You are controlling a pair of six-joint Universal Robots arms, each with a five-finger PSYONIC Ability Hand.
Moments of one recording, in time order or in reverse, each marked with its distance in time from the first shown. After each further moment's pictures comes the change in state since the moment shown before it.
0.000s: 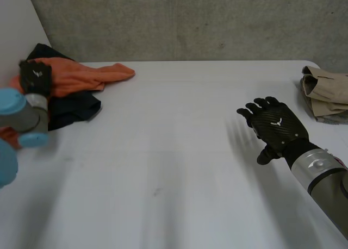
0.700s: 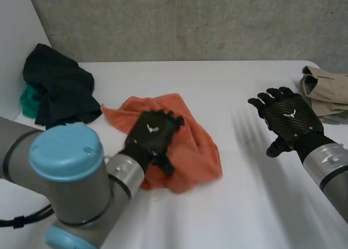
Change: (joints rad) left arm -0.727 0.847 -1.046 -0.271 -0.052 -0.484; right arm -0.041 -0.085 0.016 0.014 0.008 0.015; left_hand -0.720 -0.818 -0.821 -0.842 -0.751; right_hand 0.000 0.000 0.000 0.000 0.000
